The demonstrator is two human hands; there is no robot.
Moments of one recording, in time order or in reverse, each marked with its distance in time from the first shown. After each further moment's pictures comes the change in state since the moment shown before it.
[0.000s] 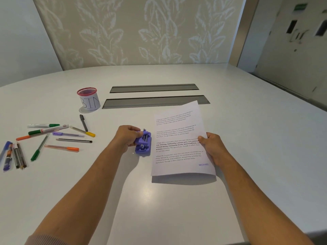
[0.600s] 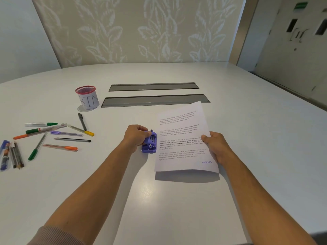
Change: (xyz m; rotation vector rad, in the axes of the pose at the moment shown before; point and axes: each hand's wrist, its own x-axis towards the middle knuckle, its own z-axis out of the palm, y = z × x) left_hand 0.010 -0.007 0.029 0.029 0.004 0.045; right_hand 0.007 -0.001 -0.011 -0.030 0.019 0.028
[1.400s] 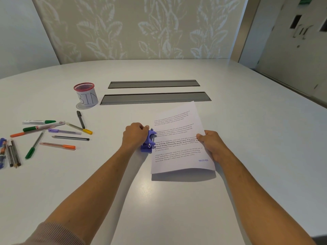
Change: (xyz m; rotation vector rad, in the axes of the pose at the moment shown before) left_hand 0.001 -0.003 0.008 0.547 0.186 0.239; right_hand 0.006 -0.004 0.013 0.011 -0.067 0.052
